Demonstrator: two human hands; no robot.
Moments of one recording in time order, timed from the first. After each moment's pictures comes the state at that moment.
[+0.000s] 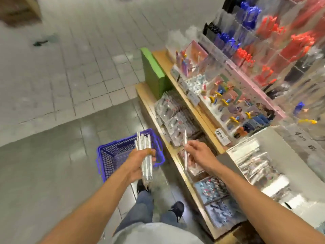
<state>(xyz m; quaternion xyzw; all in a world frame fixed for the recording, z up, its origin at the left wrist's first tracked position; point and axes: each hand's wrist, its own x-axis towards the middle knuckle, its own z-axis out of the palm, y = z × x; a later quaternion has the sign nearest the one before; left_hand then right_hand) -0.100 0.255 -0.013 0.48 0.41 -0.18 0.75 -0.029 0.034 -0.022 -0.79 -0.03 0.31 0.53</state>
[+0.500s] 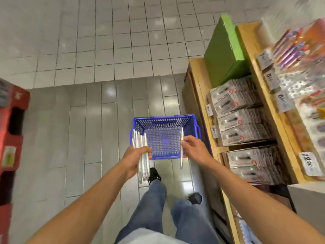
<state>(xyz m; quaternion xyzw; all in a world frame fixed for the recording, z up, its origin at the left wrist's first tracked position) -0.184 0.455 -0.111 0.44 0.54 -0.09 0.71 -0.047 0.273 -0.142 -0.80 -0.06 0.40 0.44</state>
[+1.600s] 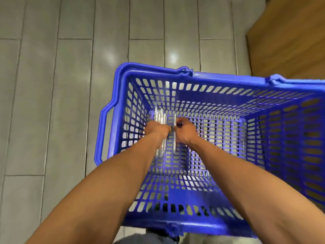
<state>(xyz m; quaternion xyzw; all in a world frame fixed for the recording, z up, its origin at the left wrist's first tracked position) -0.047 0.580 -0.811 0.57 0.64 -0.18 0.49 0.015 0.488 -0.827 -0.84 -0.07 0.44 0.31</state>
